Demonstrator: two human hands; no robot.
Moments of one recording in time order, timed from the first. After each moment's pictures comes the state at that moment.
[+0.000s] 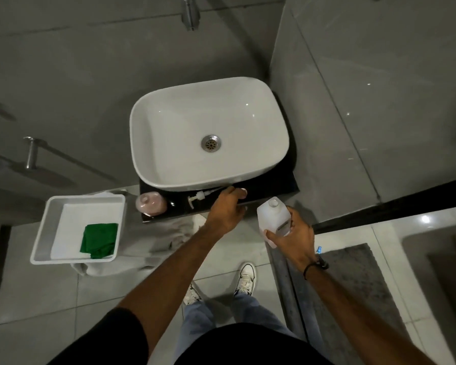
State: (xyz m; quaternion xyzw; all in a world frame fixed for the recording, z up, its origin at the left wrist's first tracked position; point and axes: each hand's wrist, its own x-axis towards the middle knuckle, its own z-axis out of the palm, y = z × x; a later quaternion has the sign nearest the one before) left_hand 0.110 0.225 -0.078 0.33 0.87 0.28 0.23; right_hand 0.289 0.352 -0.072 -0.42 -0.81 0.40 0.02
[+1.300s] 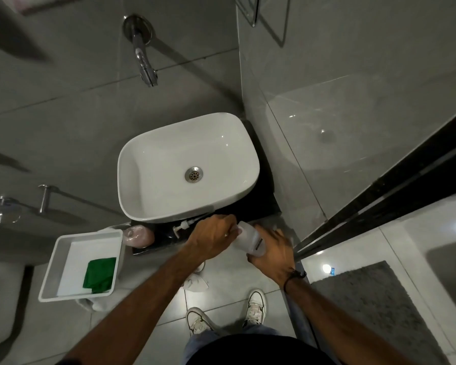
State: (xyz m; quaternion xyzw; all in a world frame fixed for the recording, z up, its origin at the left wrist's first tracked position) left_hand 0.129 0.257 -0.019 0.45 0.86 0.13 0.19; right_hand 0.287 0.385 -0.079 -0.29 -0.90 0.33 0.00
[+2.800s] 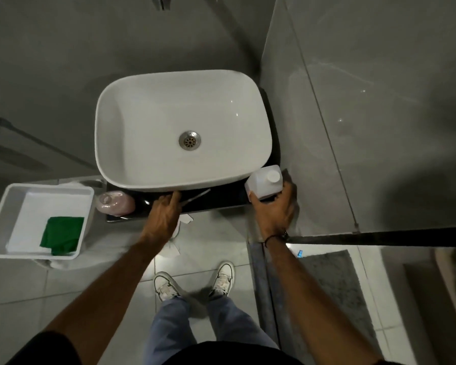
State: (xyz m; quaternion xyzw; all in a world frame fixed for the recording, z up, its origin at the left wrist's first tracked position) left_hand 0.082 0.169 -0.107 0.27 0.94 0.18 0.12; right_hand 0.206 0.399 -0.080 -0.49 -0.75 0.36 0.25
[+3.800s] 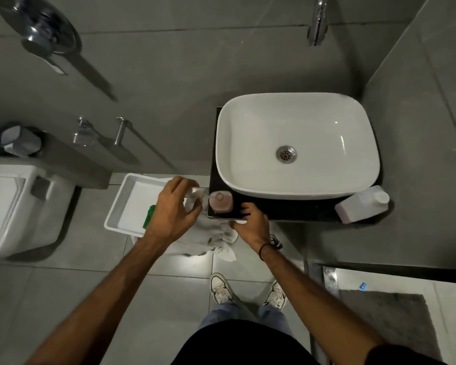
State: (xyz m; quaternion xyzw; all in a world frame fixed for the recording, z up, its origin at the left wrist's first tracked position) left_hand 0.024 -0.029 0.031 0.24 0.93 0.29 0.00; right_hand 0.100 0.163 -0.087 -0.30 -0.80 0.51 -0.08
